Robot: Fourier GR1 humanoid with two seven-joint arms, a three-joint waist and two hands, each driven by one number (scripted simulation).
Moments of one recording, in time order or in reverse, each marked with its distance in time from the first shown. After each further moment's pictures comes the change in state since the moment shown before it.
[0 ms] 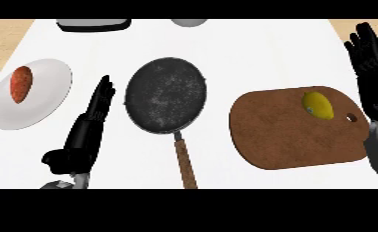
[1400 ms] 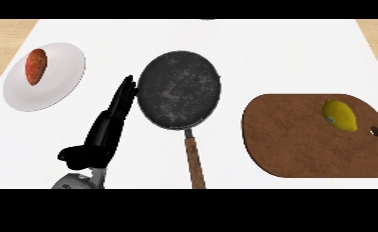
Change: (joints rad) left arm -0.051 -0.074 -0.023 0.102 0.067 -0.137 -0.105; right arm -0.119 -0.494 0.010 0.443 0.107 0.869 -0.621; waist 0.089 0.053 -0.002
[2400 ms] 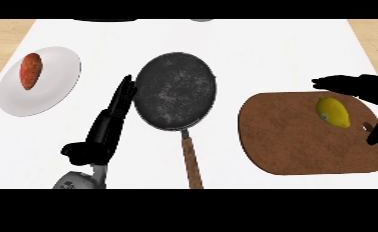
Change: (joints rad) left arm -0.003 -0.030 0.038 0.041 -0.021 -0.021 -0.010; right arm -0.168 0.087 0.463 0.255 0.652 -0.349 -0.302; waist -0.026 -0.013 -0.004
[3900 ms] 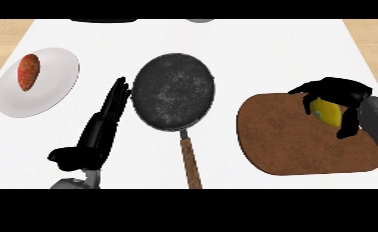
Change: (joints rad) left arm 0.055 -0.034 0.066 -0.065 -0.047 -0.059 0.041; right arm -0.194 0.266 0.015 0.474 0.280 -0.194 -0.126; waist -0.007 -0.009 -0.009
